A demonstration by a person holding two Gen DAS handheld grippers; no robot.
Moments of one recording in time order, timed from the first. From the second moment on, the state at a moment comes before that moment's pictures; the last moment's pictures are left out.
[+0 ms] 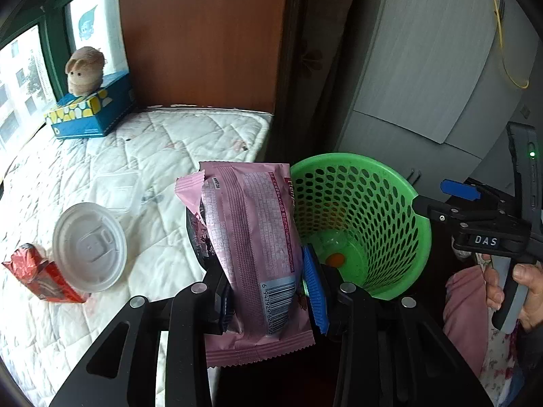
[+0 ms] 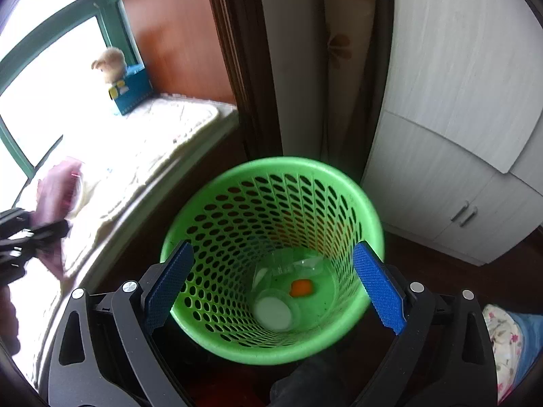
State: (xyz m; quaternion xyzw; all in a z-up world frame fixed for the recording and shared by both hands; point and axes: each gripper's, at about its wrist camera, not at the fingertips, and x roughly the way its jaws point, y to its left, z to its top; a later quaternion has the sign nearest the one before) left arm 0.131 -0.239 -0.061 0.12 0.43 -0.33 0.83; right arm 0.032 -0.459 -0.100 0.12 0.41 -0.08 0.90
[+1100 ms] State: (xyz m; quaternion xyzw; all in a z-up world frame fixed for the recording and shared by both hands) left arm 0.123 -0.290 -0.076 0.10 0.45 -0.35 0.82; right arm -0.003 -0.465 -0.059 0.14 0.35 -0.07 0.92
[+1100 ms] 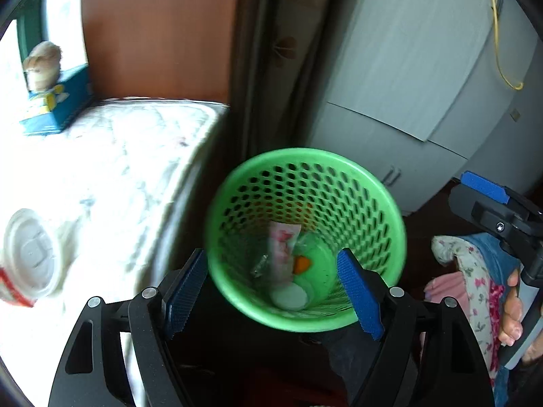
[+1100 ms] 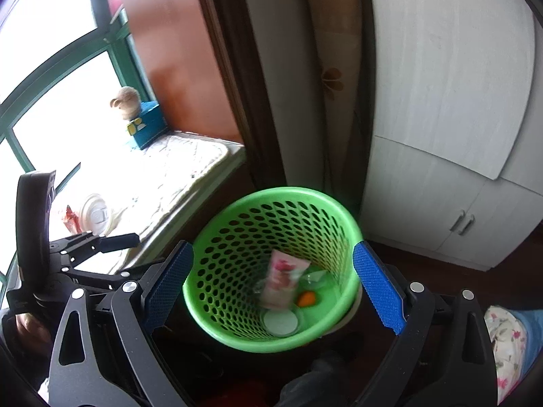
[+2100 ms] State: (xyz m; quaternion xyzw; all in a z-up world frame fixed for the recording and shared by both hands) left arm 0.188 -0.012 -0.053 0.07 0.39 -0.12 0.91; right arm 0.069 -0.343 -0.051 0.08 0.38 0.04 0.92
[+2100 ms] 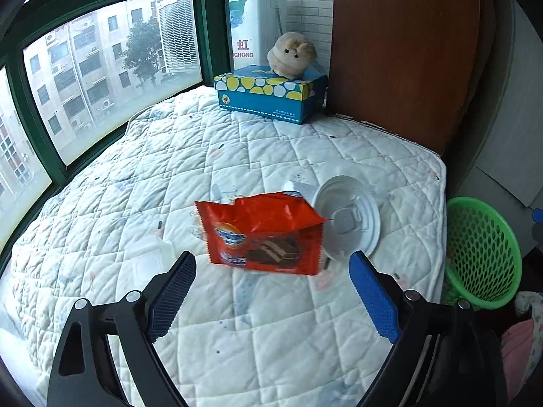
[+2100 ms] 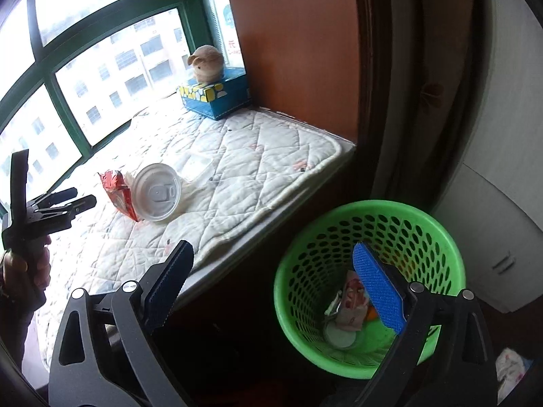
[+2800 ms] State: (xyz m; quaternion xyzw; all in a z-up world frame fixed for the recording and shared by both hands) left arm 0.250 0.025 -0.081 0.09 0.39 -0.26 0.88; right arm 0.132 -0.271 -0.069 0.05 0.42 0.08 0.90
